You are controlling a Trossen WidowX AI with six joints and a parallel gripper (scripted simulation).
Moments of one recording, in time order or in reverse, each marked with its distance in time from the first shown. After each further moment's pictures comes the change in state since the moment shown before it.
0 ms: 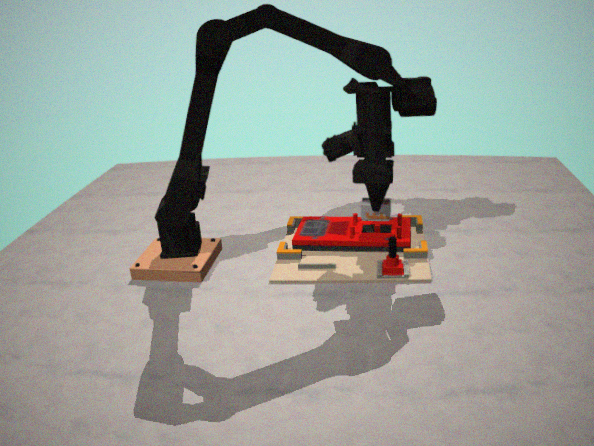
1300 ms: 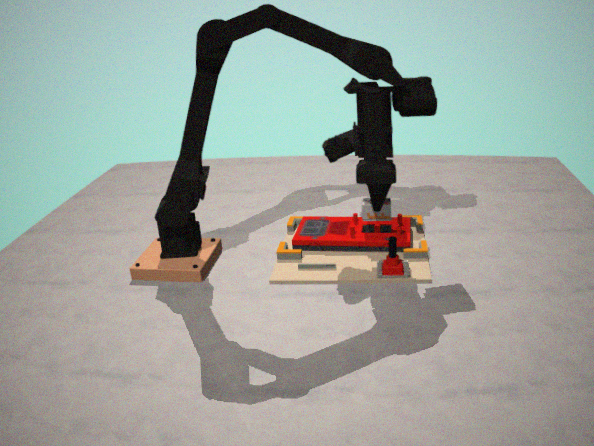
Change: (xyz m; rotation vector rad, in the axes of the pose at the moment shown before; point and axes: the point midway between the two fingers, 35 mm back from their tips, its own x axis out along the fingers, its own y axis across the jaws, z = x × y) arm 0.000 0.000 -0.001 -0.052 0.001 0.000
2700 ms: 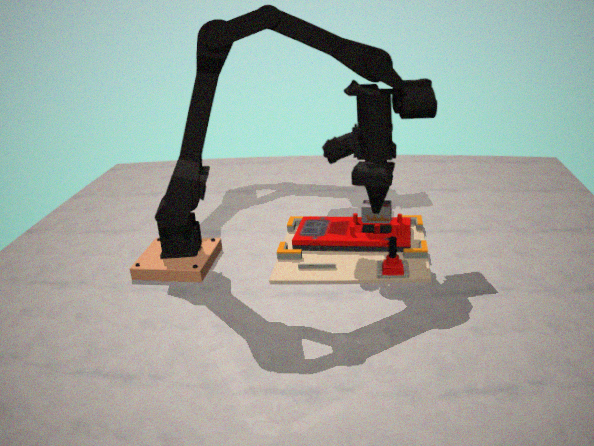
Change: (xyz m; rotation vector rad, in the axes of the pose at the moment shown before) arm 0.004 0.000 0.000 0.084 0.000 0.001
